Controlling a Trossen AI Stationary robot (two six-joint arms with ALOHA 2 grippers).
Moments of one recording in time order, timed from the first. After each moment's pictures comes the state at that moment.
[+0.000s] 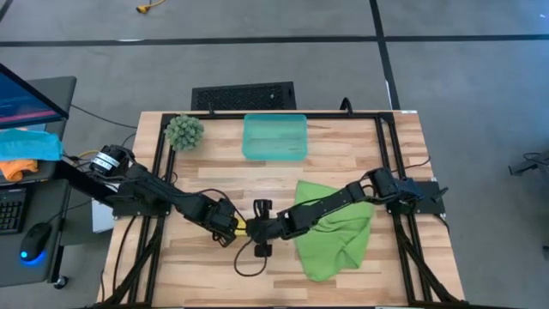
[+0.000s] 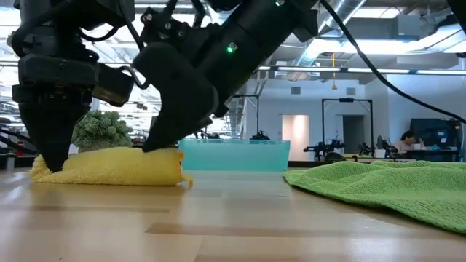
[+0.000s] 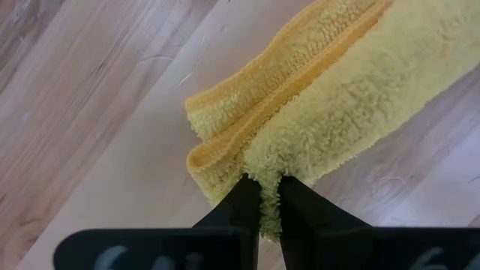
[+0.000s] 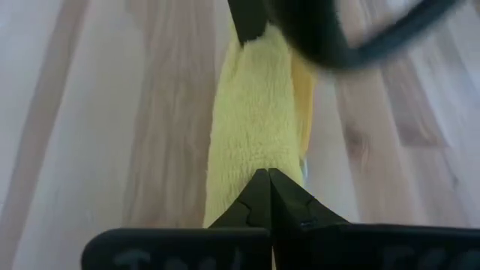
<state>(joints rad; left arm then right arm) -0.41 1.59 0.81 -0.64 -0.02 -1.11 0.32 2.25 1.58 -0.21 0.32 0.11</state>
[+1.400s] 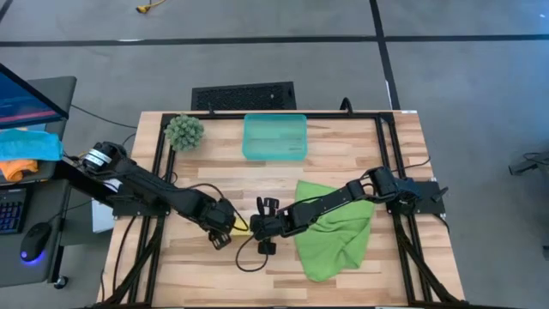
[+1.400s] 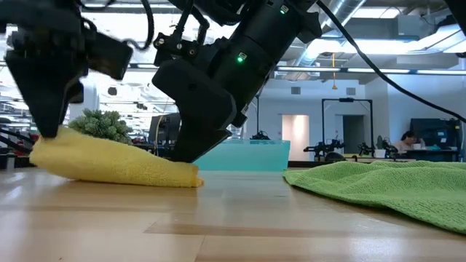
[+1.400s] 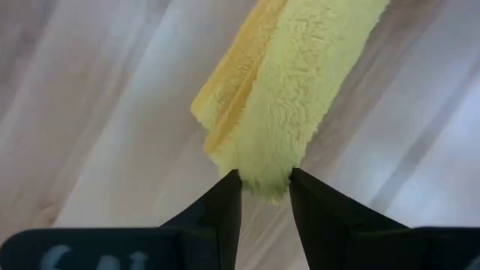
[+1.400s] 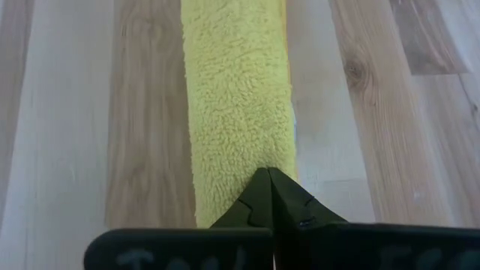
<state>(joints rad) -0.40 1.47 0.87 -0.74 0.03 -0.98 0.31 2.24 1.59 -0.36 0.26 0.24</state>
